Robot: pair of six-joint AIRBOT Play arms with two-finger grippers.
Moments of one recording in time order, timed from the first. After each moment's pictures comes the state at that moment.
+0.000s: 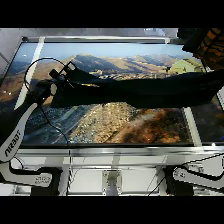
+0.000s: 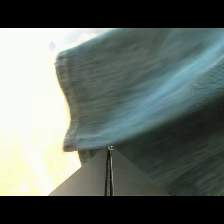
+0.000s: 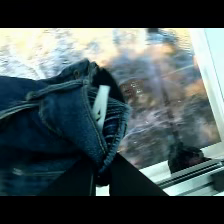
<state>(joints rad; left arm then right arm) -0.11 -1.51 1.15 1.62 -0.28 -0.81 -0.35 -1.33 1.98 -1.68 1.70 1.48</state>
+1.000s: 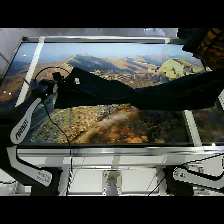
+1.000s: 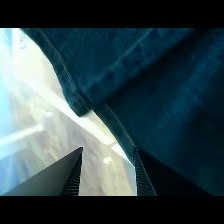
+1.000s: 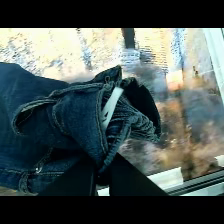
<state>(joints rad) -0.06 -1.71 1.28 1.88 -0.37 -0.45 -0.36 -1.33 1.98 -1.61 1.69 1.48</state>
